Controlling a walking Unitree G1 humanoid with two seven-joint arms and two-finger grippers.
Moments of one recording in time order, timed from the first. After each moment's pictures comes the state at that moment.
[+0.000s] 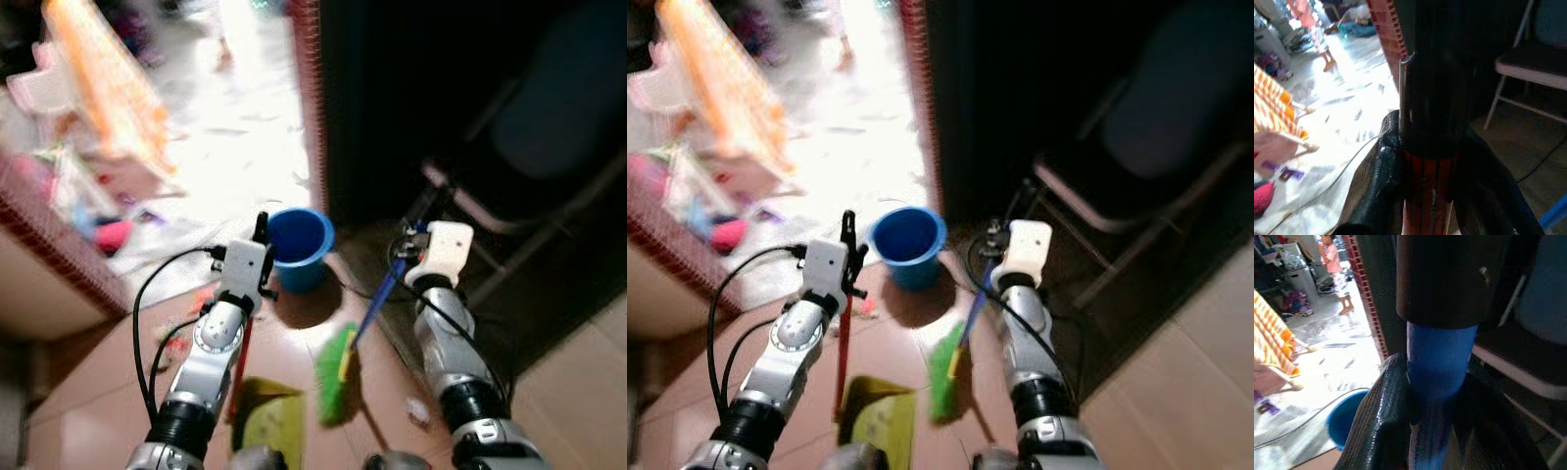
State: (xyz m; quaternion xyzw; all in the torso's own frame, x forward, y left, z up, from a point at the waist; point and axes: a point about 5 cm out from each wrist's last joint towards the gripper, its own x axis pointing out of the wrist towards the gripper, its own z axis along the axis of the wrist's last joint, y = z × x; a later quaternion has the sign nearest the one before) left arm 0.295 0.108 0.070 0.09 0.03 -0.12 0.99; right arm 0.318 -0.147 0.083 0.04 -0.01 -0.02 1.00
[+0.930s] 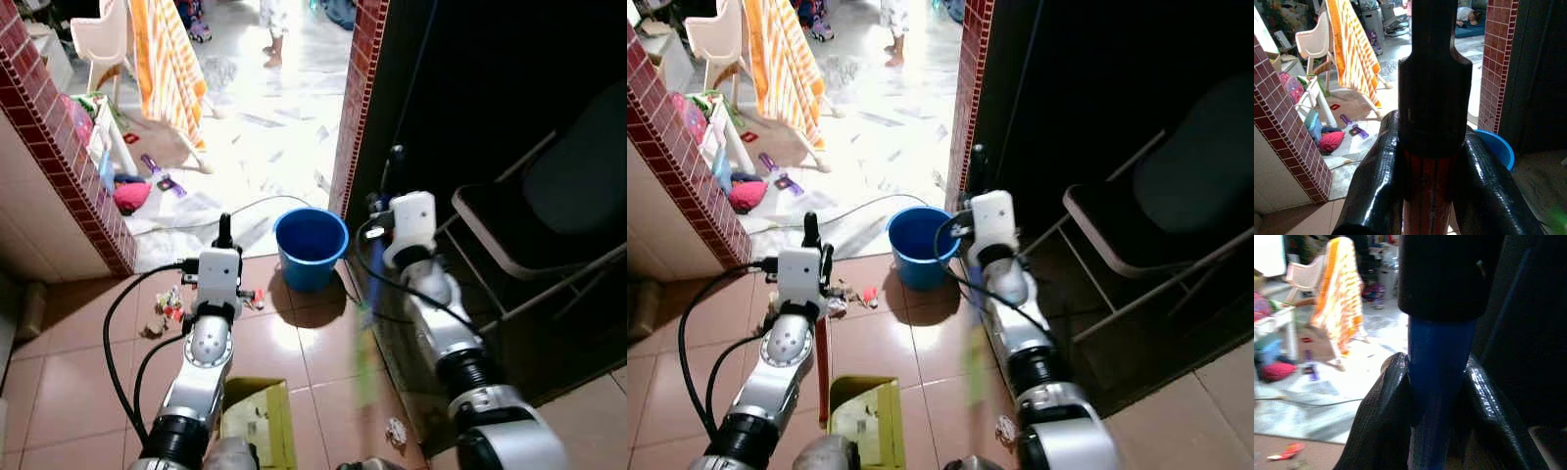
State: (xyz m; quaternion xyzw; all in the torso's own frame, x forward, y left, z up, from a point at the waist) left arm 0.285 0.132 0.060 0.08 0.02 0.01 1.00; right arm 0.342 -0.127 0.115 -0.09 -0.07 0.08 0.99
